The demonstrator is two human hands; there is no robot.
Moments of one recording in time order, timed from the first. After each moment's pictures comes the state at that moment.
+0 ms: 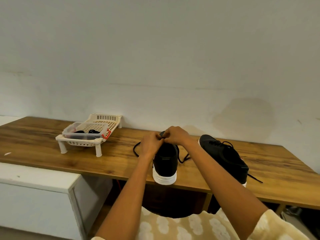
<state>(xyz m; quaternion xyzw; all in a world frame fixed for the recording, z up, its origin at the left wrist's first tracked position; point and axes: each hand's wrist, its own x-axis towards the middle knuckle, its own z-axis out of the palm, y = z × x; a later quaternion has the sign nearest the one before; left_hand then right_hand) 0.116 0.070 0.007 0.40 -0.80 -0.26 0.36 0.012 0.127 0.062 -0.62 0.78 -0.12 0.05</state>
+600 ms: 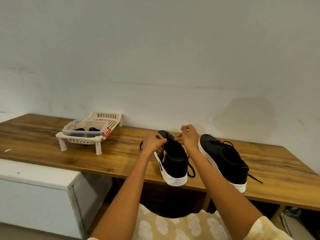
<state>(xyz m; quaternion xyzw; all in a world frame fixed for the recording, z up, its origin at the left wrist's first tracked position) 0.112 0.069 0.009 0.42 -0.73 -0.44 0.31 -0.014 0.134 0.023 -0.34 0.74 -0.57 0.11</state>
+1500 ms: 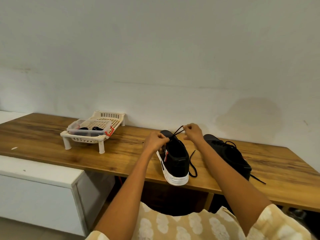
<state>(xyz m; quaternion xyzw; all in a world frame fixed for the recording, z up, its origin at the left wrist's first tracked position) 0.117 0.071 0.010 0.41 -0.76 -0.41 0.30 -0.042 0.127 0.030 -0.40 0.76 -0.50 0.12</state>
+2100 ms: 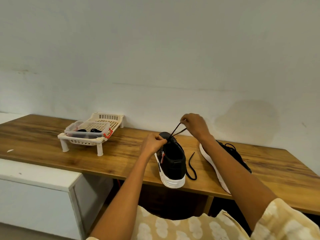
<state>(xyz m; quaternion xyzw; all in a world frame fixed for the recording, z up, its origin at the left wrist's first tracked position) 0.121 0.069 0.009 0.43 -0.75 -0.39 0.31 -0.051 0.127 0.072 -0.58 0.76 -0.25 -0.14</state>
